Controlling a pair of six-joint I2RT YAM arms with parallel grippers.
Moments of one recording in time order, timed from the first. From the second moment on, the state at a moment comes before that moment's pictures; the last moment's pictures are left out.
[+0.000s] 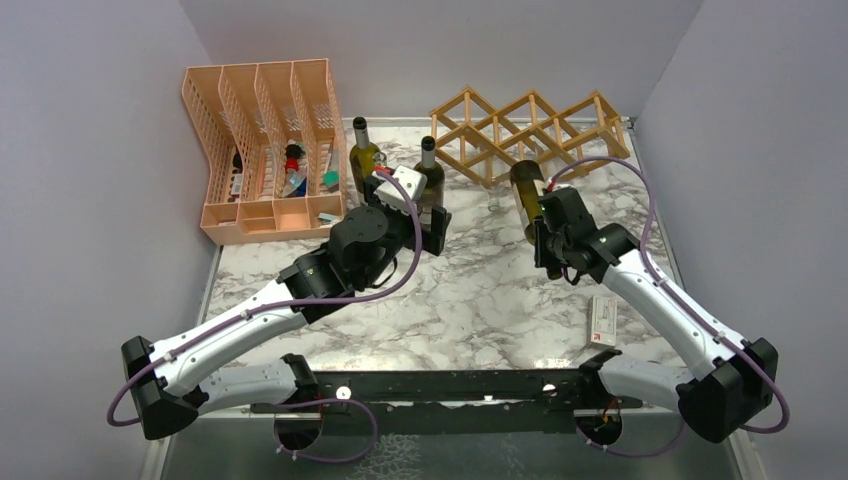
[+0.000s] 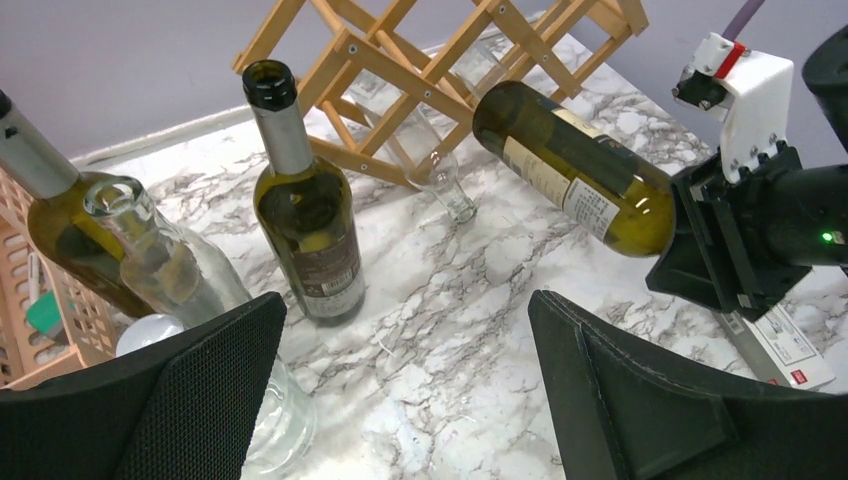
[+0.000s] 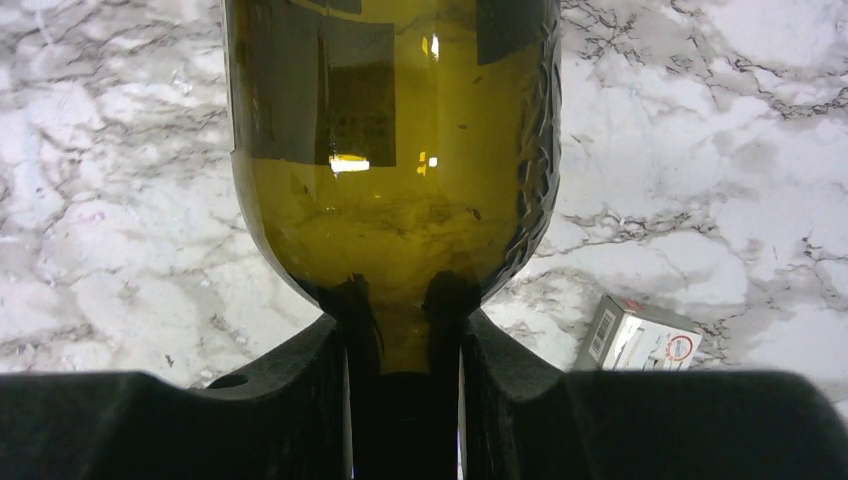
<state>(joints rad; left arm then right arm) -0.99 1.04 1.03 -0.11 -0.44 -0.11 0.52 1.12 1.00 -0.83 0.30 0.34</state>
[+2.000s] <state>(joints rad) -0.99 0.99 1.03 -0.18 -0.43 -0.09 0.37 1.50 1.12 -0.42 0.24 0.38</state>
